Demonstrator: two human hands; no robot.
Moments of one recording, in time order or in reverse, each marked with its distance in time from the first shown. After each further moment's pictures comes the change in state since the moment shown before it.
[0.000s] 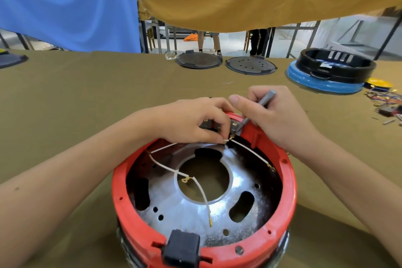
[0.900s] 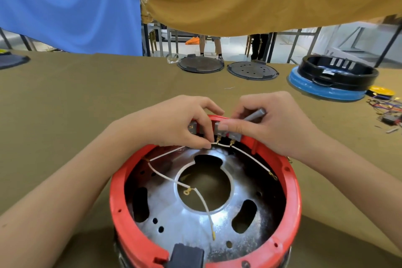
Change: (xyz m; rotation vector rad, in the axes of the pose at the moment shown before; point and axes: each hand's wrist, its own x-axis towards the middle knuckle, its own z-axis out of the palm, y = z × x) left_hand -0.018 -0.004 -0.008 0.121 0.146 -0.125; right_hand 0.006 -0.012 -0.005 -0.224 -0.173 -0.184
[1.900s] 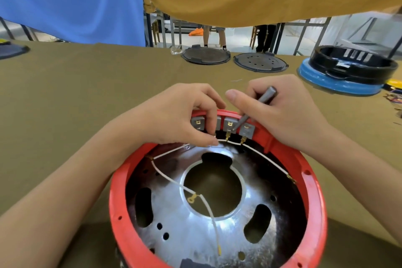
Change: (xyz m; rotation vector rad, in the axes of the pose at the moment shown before) left_hand -0.009 -0.003 -0.001 -0.126 0.144 -0.052; right_hand 0.014 -0.001 0.011 0.041 0.090 0.032
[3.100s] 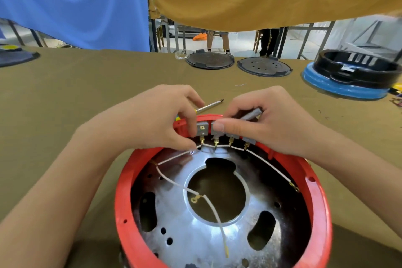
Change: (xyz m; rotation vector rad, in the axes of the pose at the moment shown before) left_hand -0.023 0.002 -0.021 0.264 -0.052 -0.125; right_hand 0.005 -0.006 0.006 0.101 -0.258 -0.099
